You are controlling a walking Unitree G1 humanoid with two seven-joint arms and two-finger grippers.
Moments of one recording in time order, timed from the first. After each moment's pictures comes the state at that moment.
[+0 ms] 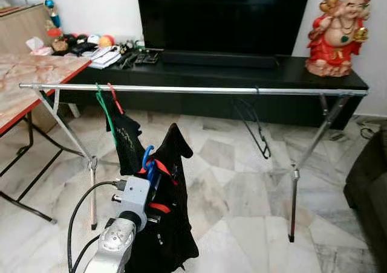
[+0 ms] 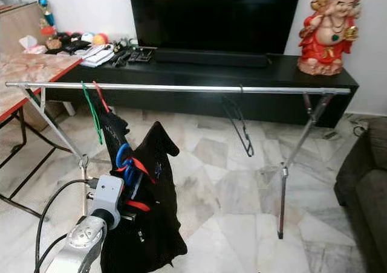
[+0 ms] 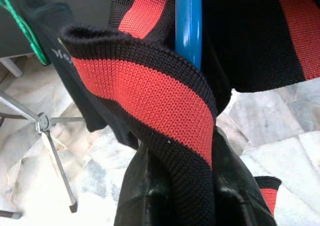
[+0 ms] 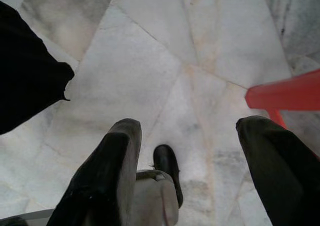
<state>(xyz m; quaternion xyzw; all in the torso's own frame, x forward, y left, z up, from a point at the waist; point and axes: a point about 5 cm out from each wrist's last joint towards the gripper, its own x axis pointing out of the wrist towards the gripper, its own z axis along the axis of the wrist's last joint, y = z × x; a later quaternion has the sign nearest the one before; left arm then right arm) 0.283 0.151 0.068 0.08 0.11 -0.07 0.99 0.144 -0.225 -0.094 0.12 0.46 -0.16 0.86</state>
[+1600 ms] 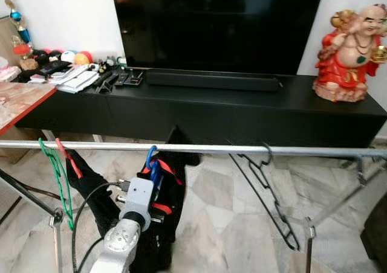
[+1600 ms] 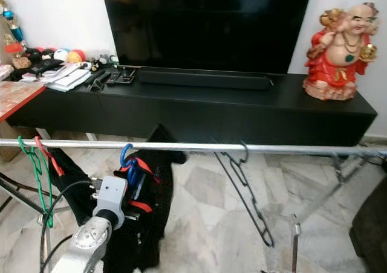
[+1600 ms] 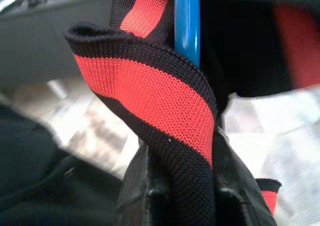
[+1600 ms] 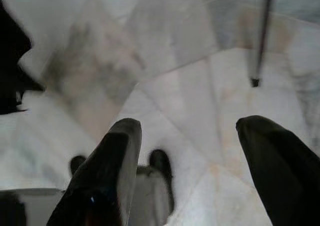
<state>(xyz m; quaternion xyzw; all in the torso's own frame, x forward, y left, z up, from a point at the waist) 0.280 0.156 0.058 0.10 0.11 -0.05 0.99 0.157 -0.221 -0.089 0.10 0.46 -0.11 0.88</state>
